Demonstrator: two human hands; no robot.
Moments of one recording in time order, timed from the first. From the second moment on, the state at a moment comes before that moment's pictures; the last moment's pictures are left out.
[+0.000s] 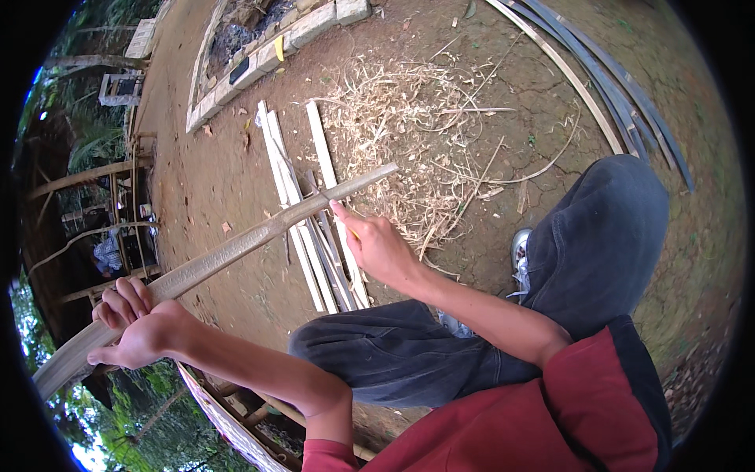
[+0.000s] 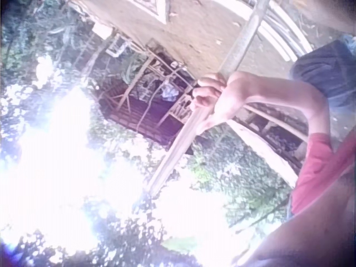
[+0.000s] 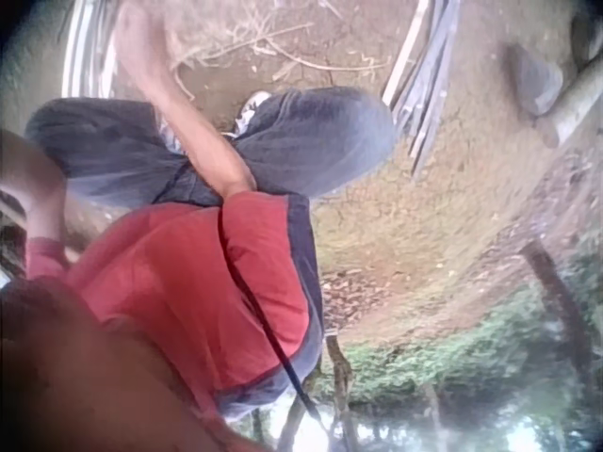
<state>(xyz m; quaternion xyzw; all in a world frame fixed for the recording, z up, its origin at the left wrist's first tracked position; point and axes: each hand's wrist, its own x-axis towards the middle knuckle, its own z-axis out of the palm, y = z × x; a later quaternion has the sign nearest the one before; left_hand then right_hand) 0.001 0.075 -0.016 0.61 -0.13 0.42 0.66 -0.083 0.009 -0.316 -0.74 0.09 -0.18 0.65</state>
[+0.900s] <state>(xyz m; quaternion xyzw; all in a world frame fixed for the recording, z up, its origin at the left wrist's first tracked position) -0.002 0.073 -0.014 0.59 -0.10 0.42 0.68 -0.083 -0.001 -0.336 -0.78 0.19 -0.09 0.59</state>
